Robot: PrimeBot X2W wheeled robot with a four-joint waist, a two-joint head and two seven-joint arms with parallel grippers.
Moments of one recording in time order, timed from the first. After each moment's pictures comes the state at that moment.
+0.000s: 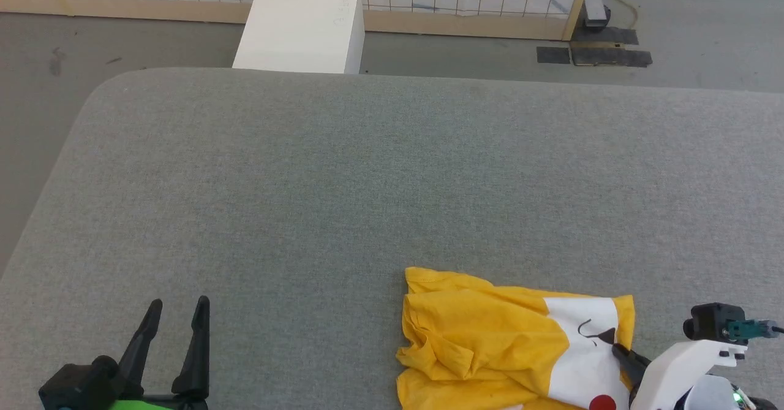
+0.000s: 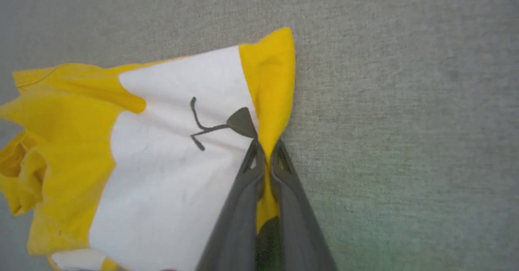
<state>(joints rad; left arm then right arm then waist) 0.23 0.40 -0.16 -0.17 -0.59 0.04 -0.22 0.08 -0.05 -0.16 0.08 0.39 0.13 0.58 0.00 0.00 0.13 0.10</state>
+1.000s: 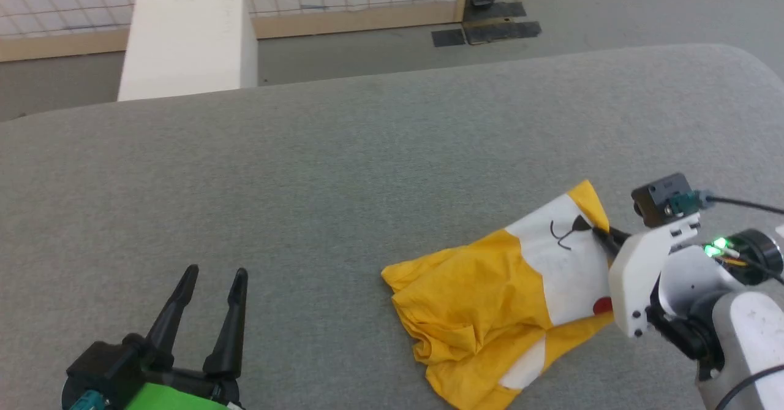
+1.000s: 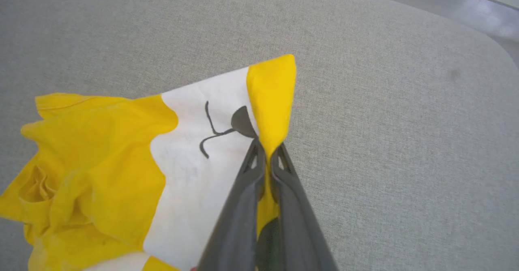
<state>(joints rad) 0.17 0.40 -0.22 -0.25 -0.54 0.02 -0.22 -0.23 -0.28 0.15 0.01 0.25 0.13 0.67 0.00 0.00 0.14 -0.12</state>
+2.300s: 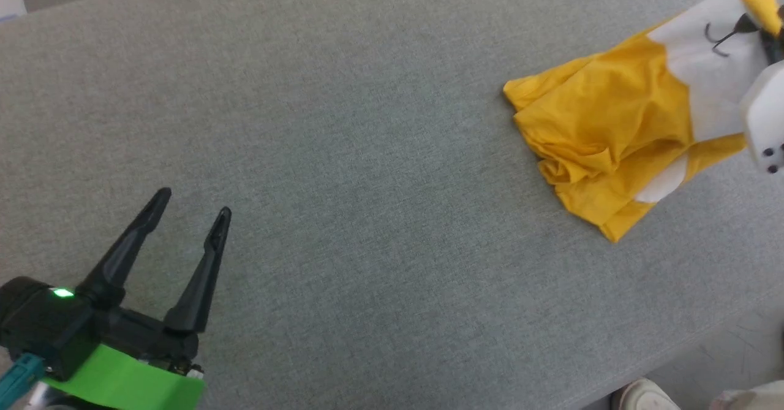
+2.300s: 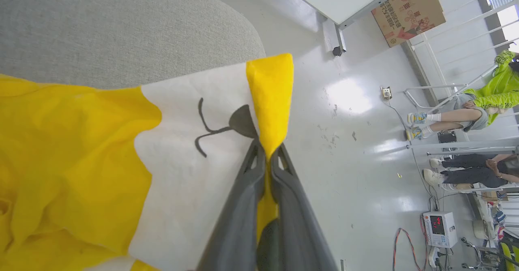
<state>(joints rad) 0.08 0.59 -0.18 -0.52 -0.47 0.00 -0.07 -0.63 -0.51 0.10 0.09 0.02 0.13 0.60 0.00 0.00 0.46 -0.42</state>
